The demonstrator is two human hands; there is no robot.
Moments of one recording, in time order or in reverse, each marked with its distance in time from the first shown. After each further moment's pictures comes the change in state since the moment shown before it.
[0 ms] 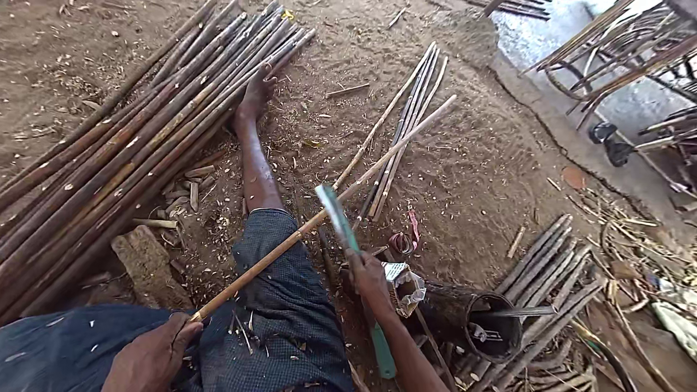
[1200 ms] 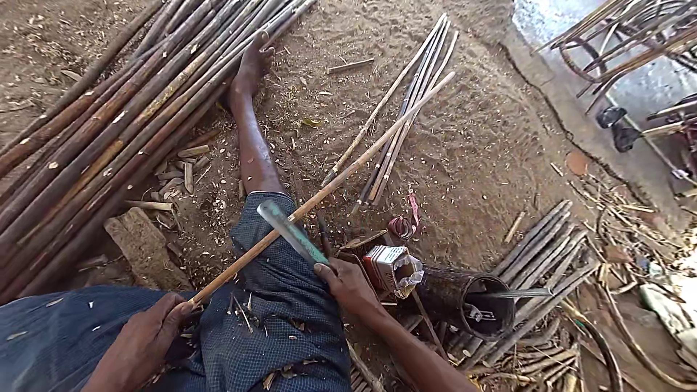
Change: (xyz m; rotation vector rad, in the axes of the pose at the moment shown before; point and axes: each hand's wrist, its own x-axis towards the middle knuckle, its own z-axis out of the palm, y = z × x) left_hand 0.006 -0.024 0.006 -0.216 -0.072 -0.001; right_hand -0.028 -0.005 0.010 -0.087 -0.199 -0.156
